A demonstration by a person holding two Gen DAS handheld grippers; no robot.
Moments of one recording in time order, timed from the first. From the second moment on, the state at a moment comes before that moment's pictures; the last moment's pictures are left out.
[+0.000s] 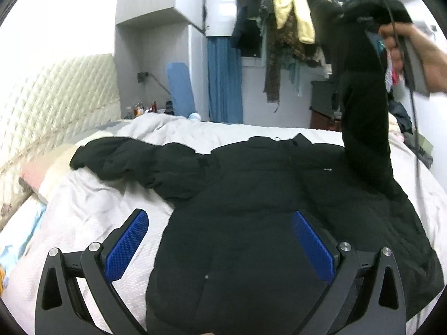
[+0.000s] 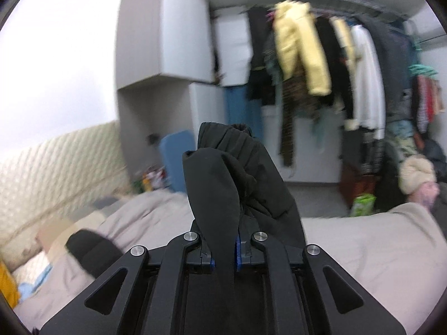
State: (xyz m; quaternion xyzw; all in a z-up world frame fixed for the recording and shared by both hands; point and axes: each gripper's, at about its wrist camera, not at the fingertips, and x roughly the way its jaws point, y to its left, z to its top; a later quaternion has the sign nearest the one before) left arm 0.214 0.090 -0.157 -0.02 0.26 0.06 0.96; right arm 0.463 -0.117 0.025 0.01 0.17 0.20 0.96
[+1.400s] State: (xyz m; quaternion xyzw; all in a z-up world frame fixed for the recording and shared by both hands) left arm 0.237 0.139 -0.181 -0.11 0.28 0.07 0.95; right arm 0.474 0.032 -0.191 -0.06 0.31 0.34 0.88
